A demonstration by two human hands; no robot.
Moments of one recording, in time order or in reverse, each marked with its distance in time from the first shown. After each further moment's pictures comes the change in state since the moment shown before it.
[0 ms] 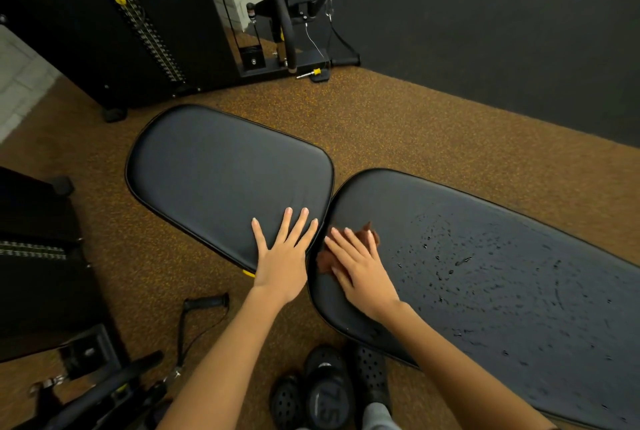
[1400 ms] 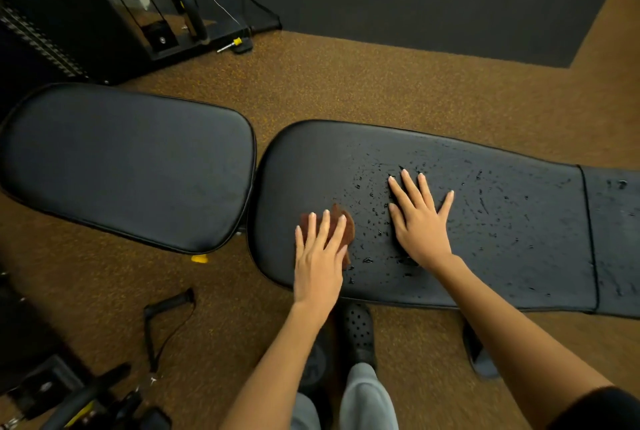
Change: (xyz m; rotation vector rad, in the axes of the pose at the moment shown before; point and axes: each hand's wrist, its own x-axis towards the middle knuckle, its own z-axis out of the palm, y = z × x) left_hand -0.027 0.149 0.060 -0.436 0.209 0.182; right_hand -0.114 0.112 -0.047 -0.154 0.214 0.566
